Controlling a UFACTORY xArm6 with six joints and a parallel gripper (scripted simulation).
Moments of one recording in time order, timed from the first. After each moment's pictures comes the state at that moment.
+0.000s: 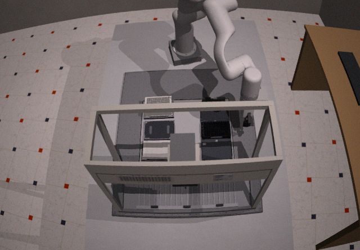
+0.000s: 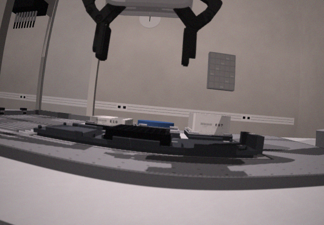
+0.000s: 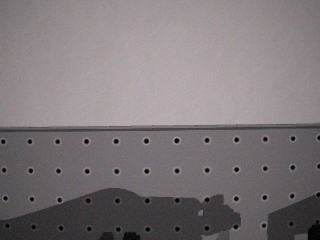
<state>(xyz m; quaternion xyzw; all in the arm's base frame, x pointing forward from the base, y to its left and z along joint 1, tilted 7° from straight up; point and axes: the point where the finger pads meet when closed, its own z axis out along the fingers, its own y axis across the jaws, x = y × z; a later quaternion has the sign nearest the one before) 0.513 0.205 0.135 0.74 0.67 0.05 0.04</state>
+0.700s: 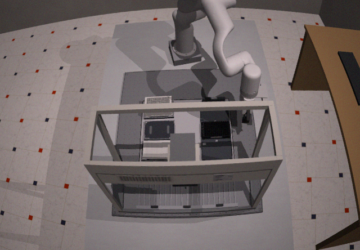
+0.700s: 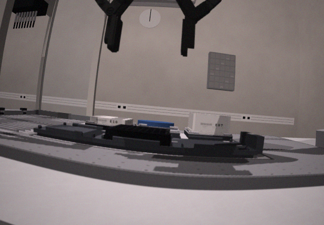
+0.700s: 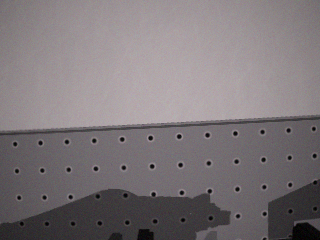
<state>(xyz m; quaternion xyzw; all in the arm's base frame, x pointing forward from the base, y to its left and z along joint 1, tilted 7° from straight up) 0.506 0.202 0.150 0.76 0.65 0.05 0.03</state>
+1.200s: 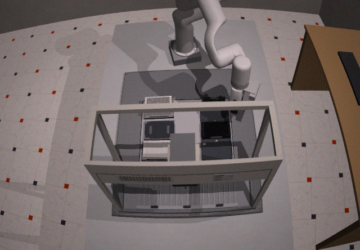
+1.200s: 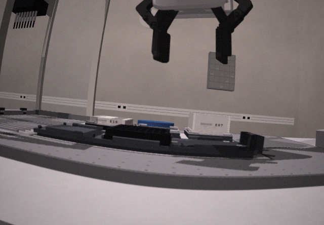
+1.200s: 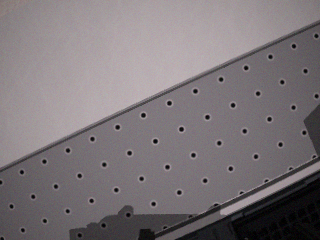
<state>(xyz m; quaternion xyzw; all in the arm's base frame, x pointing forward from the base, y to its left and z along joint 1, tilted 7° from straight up) 0.455 0.176 0.142 0.87 0.50 0.05 0.02</state>
